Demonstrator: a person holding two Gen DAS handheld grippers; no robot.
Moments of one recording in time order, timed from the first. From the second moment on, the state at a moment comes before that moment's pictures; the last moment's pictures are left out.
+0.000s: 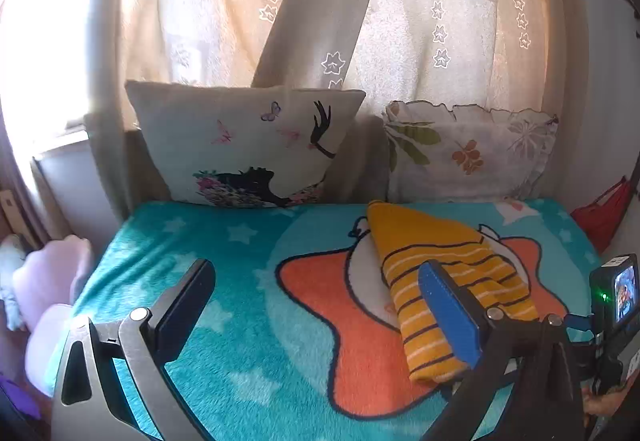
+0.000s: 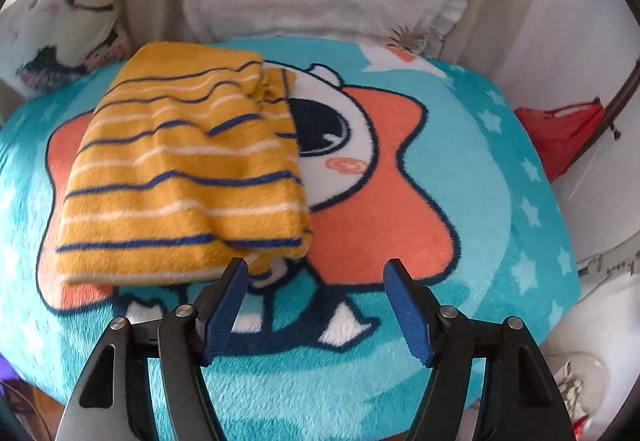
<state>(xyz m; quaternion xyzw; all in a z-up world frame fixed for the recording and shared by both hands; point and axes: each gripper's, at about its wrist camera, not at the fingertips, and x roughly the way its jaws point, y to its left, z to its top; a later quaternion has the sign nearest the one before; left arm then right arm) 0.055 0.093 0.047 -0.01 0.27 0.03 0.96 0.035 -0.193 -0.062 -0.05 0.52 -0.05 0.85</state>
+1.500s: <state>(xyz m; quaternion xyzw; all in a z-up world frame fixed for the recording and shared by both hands) 0.004 0.032 -0.032 -0.03 0.47 0.07 0.88 0.003 -0.181 -0.065 -0.14 0.53 0.03 0.84</state>
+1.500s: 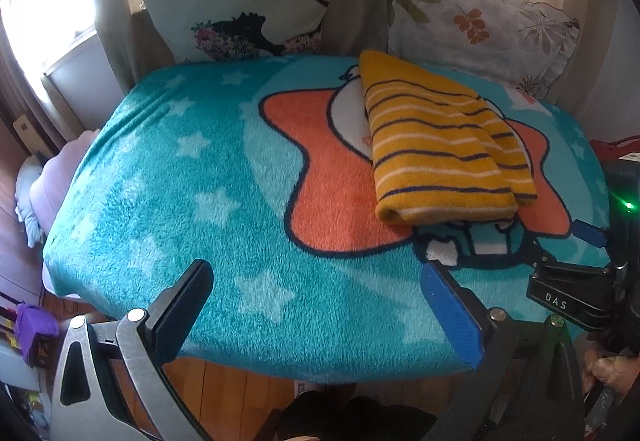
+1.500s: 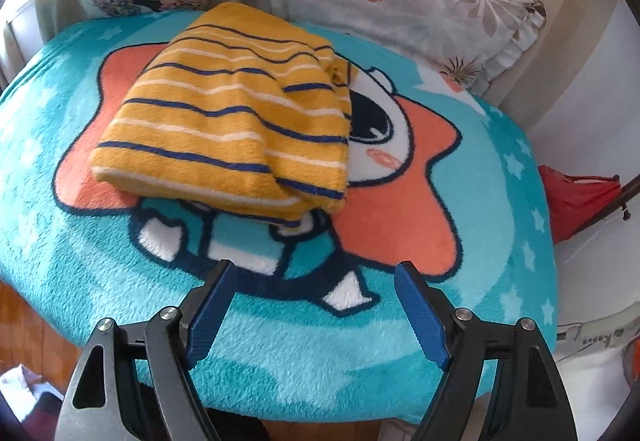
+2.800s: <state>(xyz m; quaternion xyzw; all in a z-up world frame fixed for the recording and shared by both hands) 0.028 0.005 -0.074 -0.07 0.53 0.04 0.85 0.009 -0.164 -0.089 -0.17 0.53 0.06 0.83</state>
